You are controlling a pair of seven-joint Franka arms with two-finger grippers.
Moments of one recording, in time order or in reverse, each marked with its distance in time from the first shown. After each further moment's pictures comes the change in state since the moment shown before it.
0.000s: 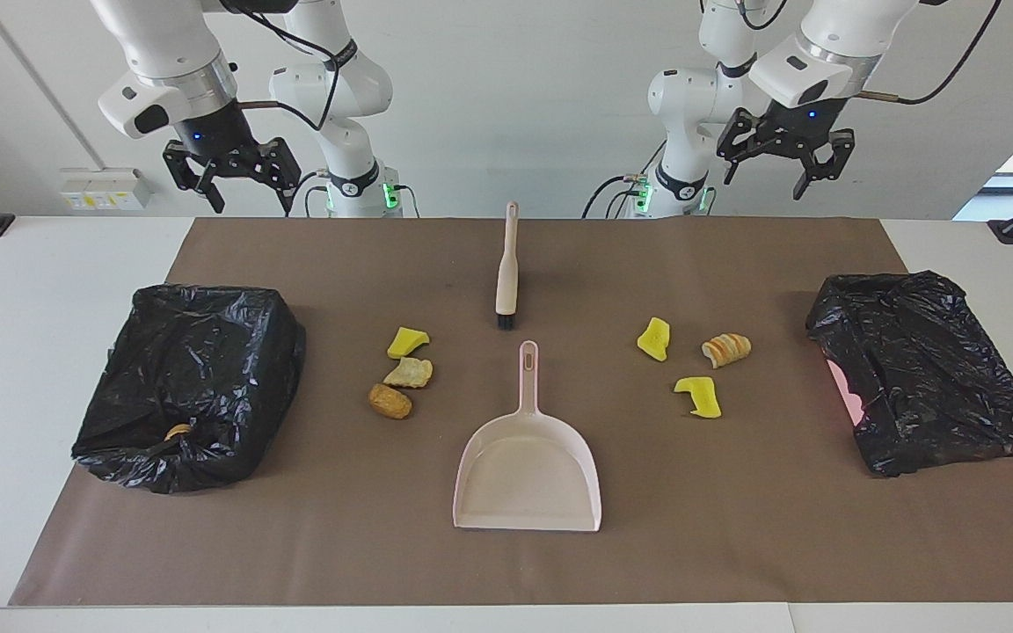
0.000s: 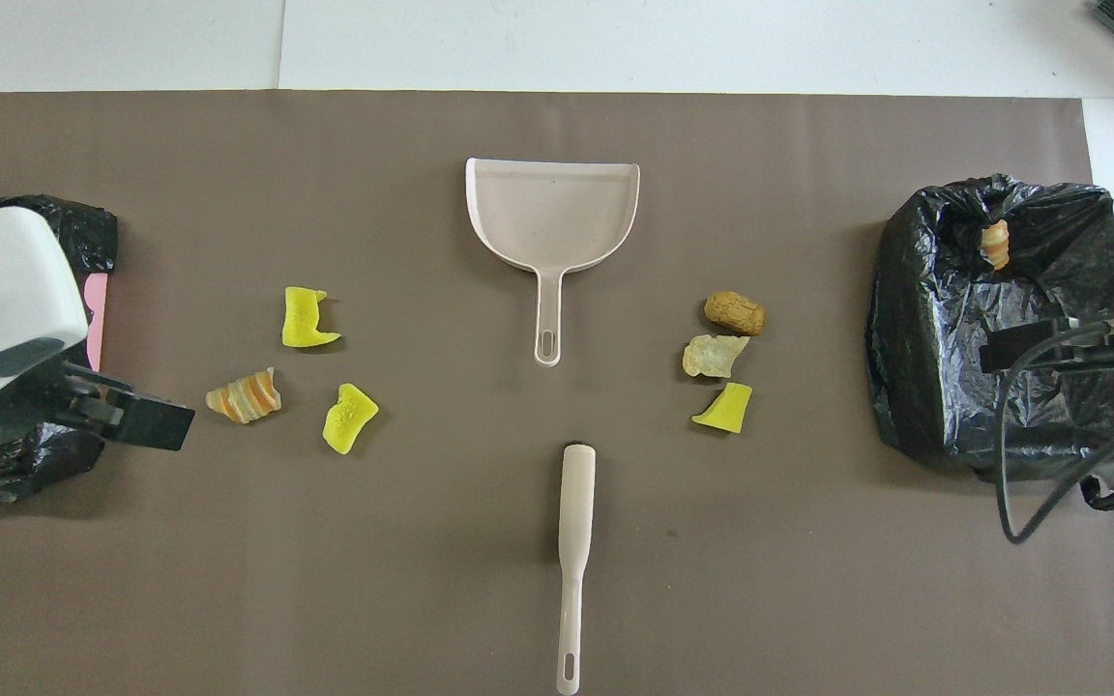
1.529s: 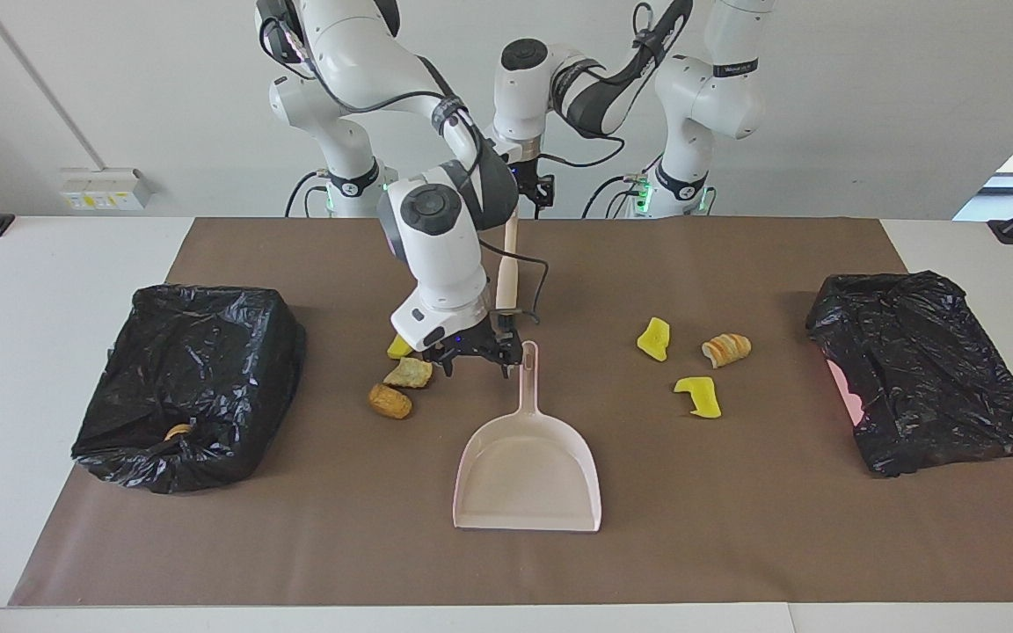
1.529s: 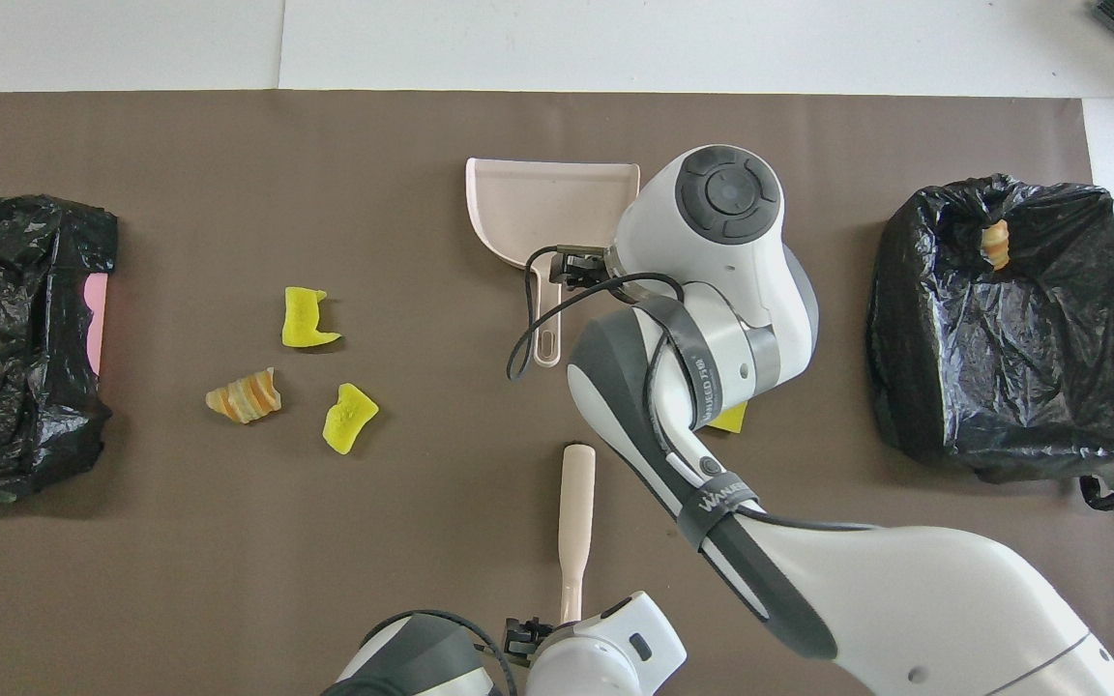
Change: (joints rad) left arm -0.783 0.075 -0.030 -0.687 -0.058 0.802 -0.913; right arm 0.404 0.607 0.013 0.186 0.086 0.527 0.511
